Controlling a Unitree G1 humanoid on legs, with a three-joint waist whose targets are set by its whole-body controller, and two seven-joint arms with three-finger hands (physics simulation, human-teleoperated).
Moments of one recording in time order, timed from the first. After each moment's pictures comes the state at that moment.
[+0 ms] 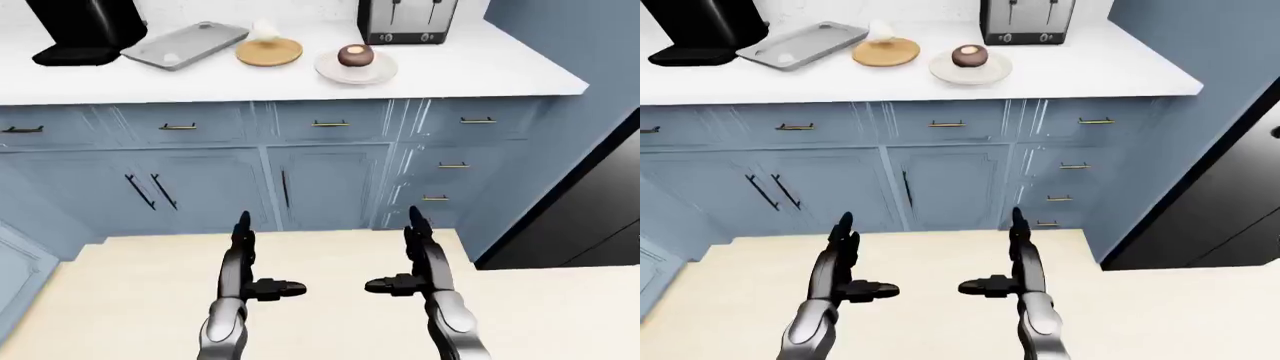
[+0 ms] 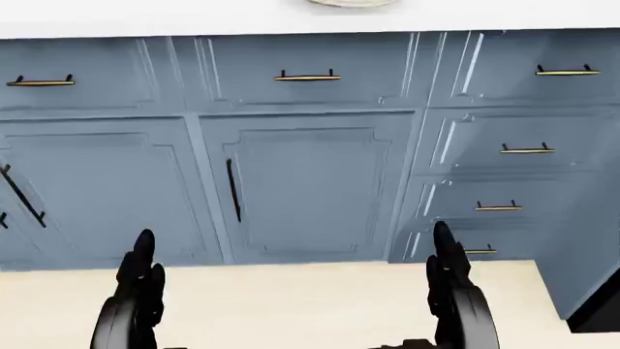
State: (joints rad) left arm 0.03 0.02 0.04 0.09 -0.01 0.06 -0.04; right arm 0.03 -0.01 -0.04 0.09 0.01 0.06 0.04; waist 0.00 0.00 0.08
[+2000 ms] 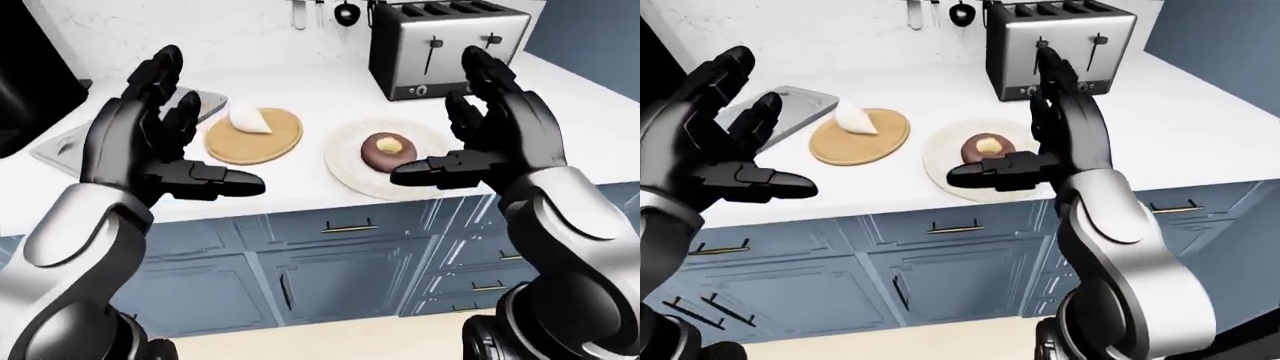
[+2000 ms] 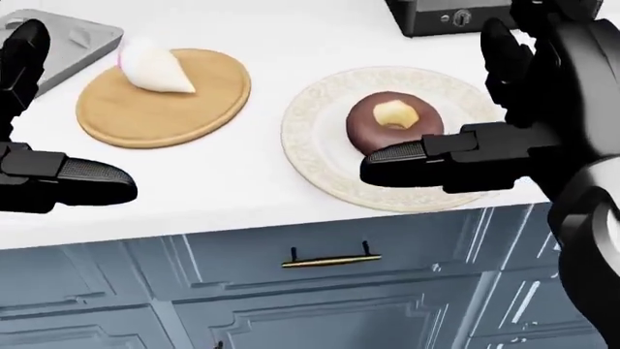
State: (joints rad) left arm -0.63 0.39 0.38 -0.81 -0.60 1.33 0.16; right arm -0.73 -0.18 -0.21 -0.87 0.20 1.48 -0.09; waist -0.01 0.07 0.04
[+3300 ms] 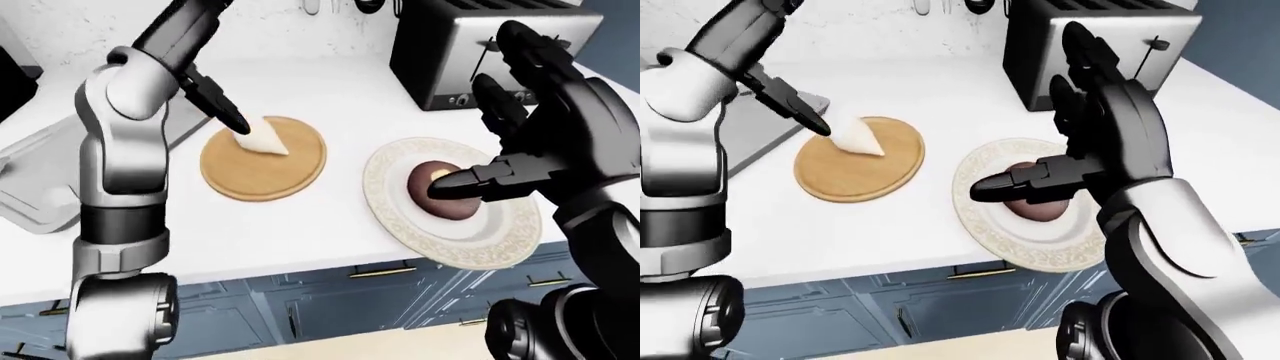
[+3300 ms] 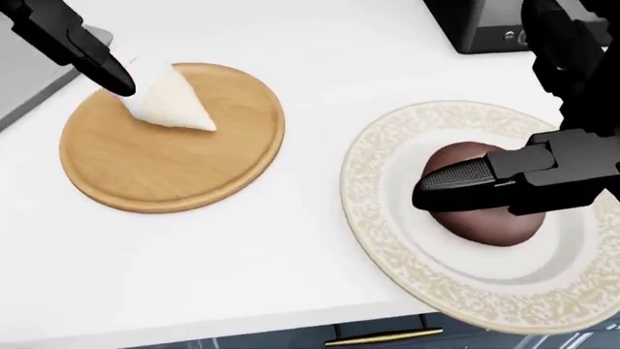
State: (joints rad) left arm -1.02 0.47 0.07 0.16 0.57 0.20 -0.57; right arm -0.78 -0.31 -0.41 -1.00 0.48 1.61 -0.10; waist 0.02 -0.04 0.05
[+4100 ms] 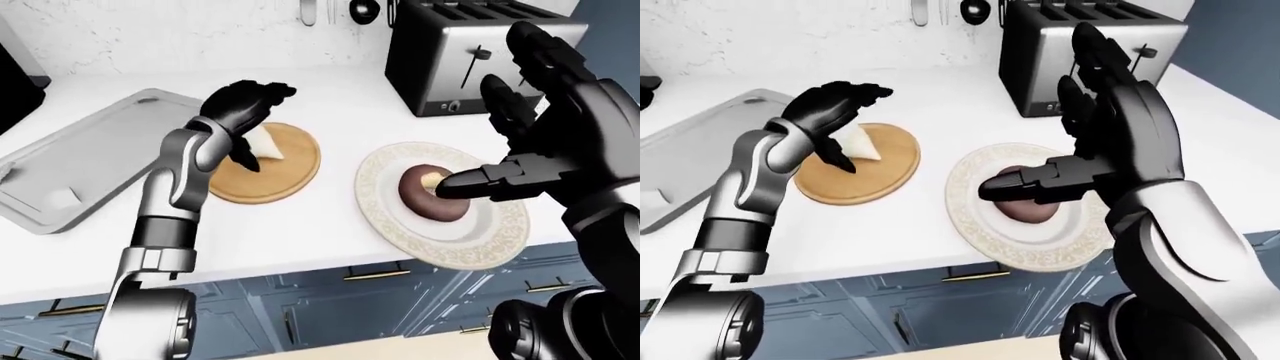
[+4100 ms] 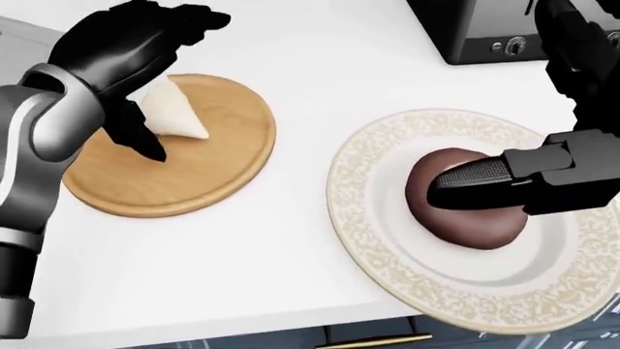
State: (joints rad) left arm -0.94 0.38 0.04 0.53 0.99 -0.31 -0.38; right arm -0.77 -0.33 -0.46 -0.99 0.53 1.61 -0.12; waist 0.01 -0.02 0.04
